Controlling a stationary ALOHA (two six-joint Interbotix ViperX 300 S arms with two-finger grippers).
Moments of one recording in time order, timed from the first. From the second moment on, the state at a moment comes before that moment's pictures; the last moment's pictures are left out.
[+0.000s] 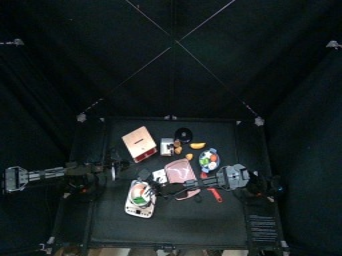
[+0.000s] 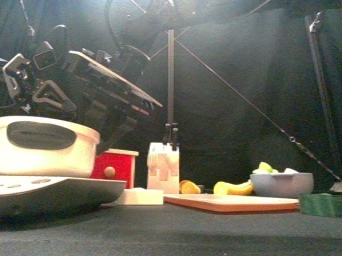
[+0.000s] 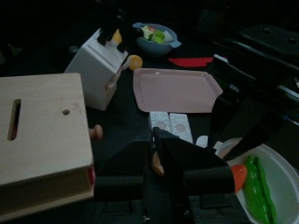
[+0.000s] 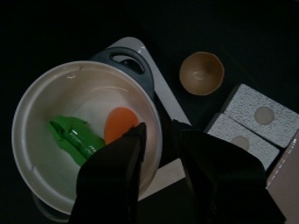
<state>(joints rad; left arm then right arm) 0.37 -0.84 1.34 0.63 -0.25 -0.71 0.11 0.54 -0.25 -0.44 0.80 1.08</state>
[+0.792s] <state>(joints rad) 0.37 -0.84 1.34 0.63 -0.25 -0.71 0.00 0.05 0.03 -0.57 0.99 1.07</state>
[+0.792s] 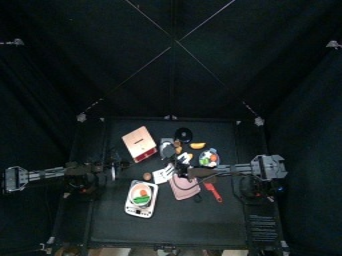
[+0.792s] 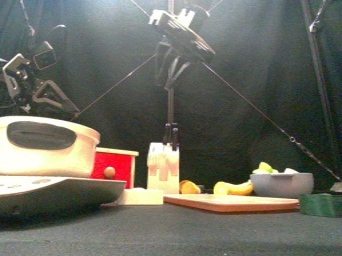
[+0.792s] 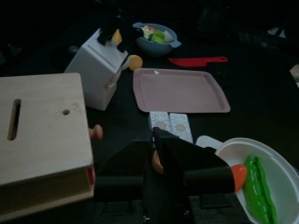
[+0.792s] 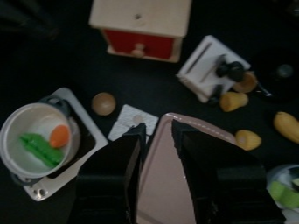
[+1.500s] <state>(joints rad) 0.37 -0.84 1.34 0.63 -0.25 -0.71 -0.55 0.01 0.32 -0.52 0.59 1.08</state>
